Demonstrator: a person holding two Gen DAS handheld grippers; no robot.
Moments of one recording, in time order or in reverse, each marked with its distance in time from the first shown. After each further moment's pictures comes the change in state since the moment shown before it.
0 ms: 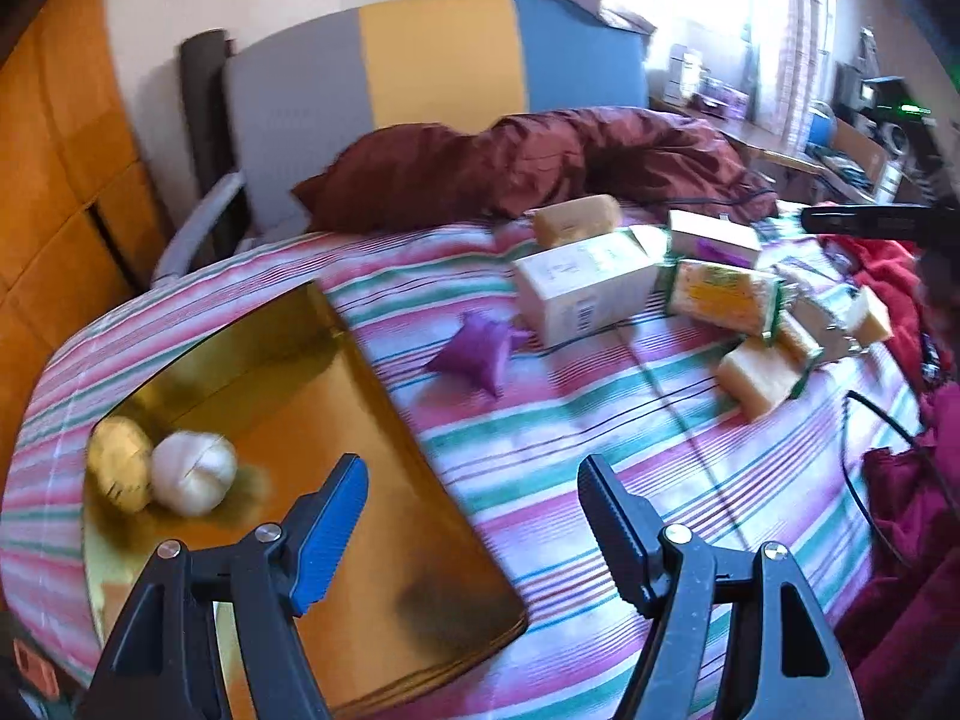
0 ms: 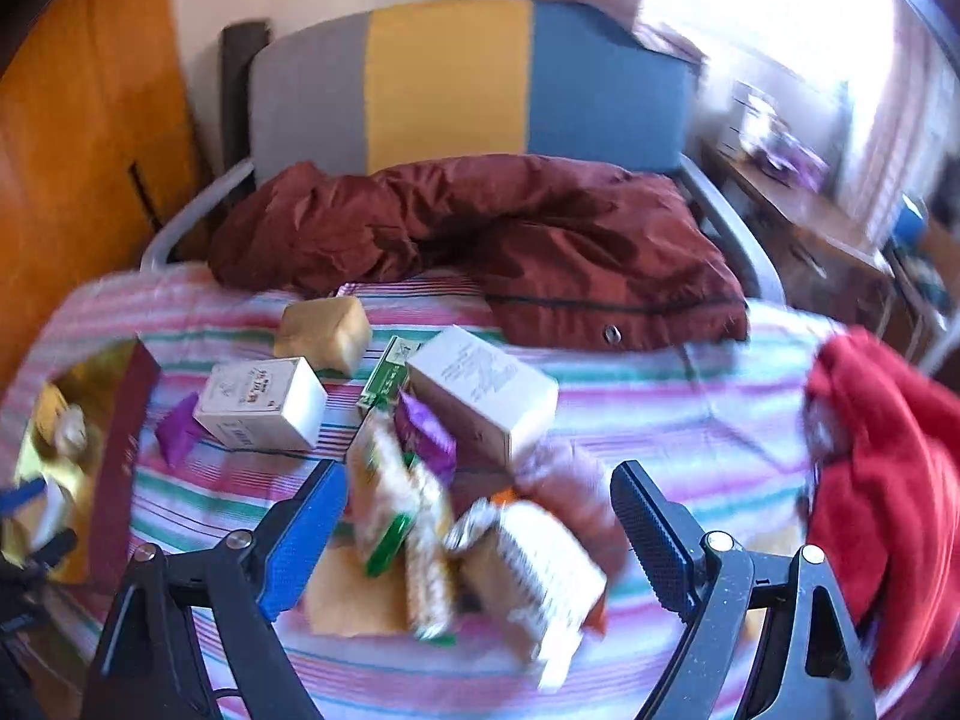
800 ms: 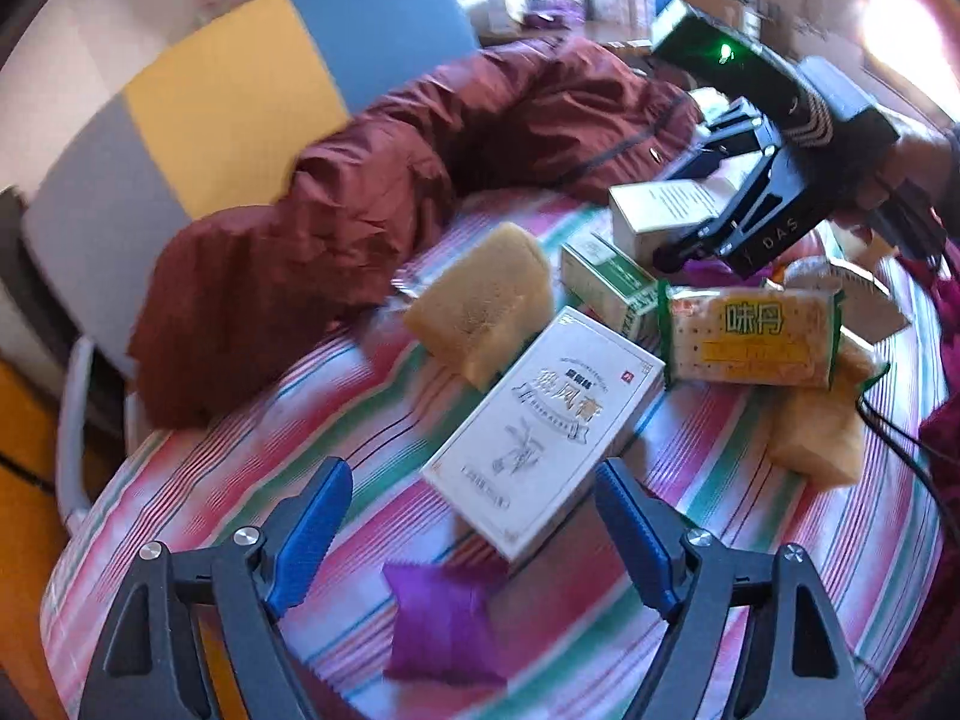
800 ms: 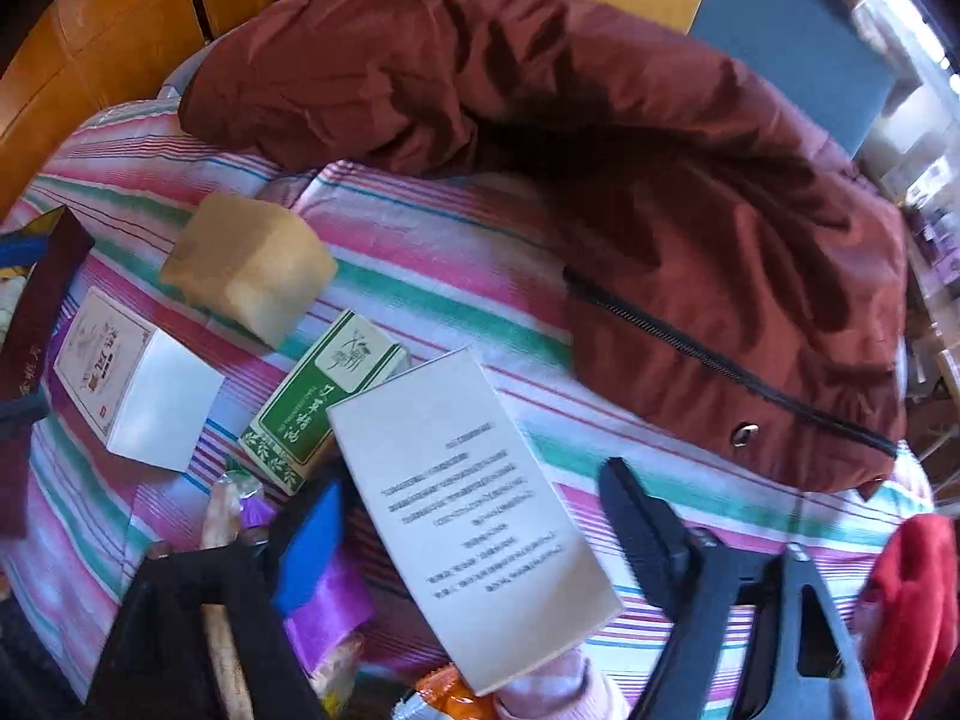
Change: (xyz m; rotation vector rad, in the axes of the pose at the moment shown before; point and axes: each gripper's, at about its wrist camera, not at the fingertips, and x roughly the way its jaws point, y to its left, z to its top) left arm 0.128 -0.046 0.125 0.462 0.074 -0.153; right arm 0.154 0.002 0.052 -0.289 0.300 0.126
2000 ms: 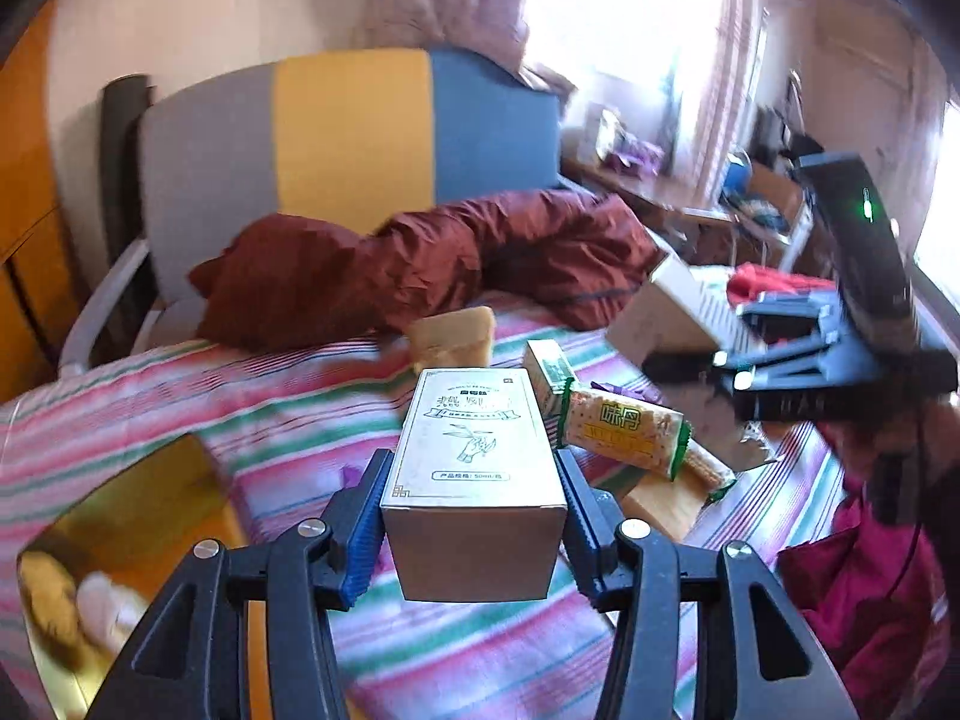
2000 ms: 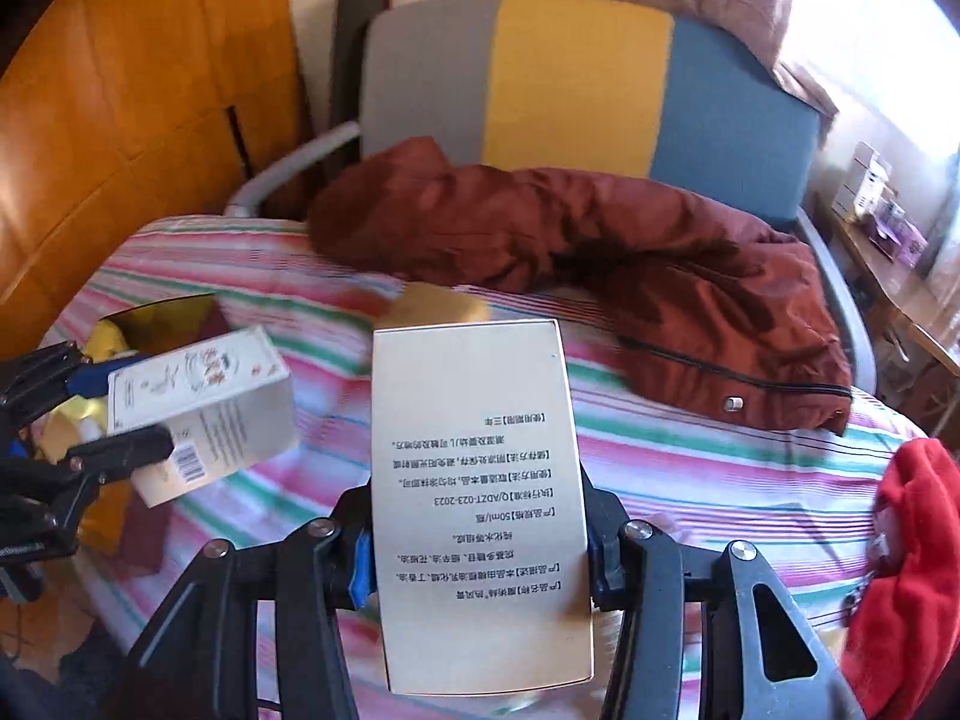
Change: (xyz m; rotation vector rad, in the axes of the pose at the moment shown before) left arm -0.126 -0.023 -0.073 -0.434 -0.264 -0.007; right arm -0.129 0.098 -0.053 0.114 -0.324 0.046
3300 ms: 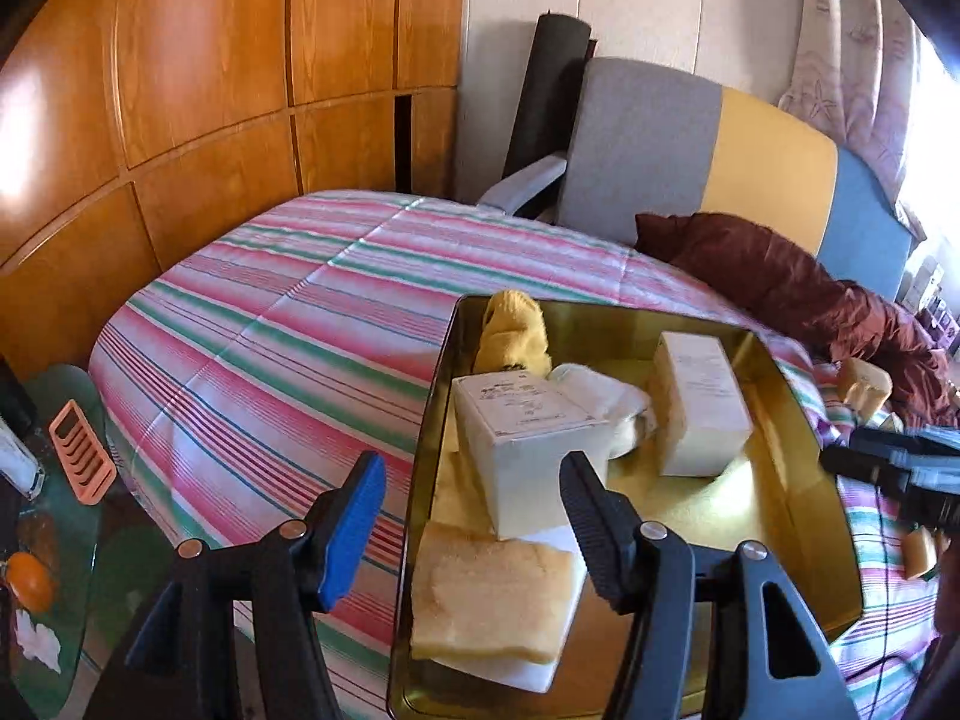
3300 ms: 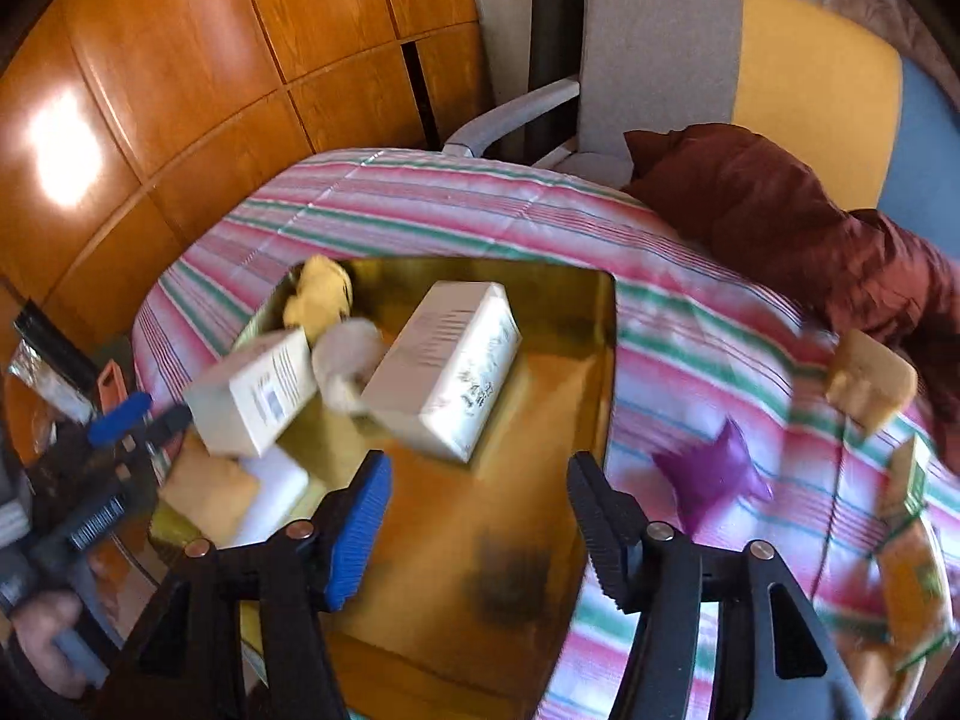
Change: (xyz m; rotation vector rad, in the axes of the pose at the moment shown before) left arm -0.127 0.201 -0.159 -0.546 -0.044 0.622; right arm 0.073 0.258 0.021 -0.125 0.067 0.216
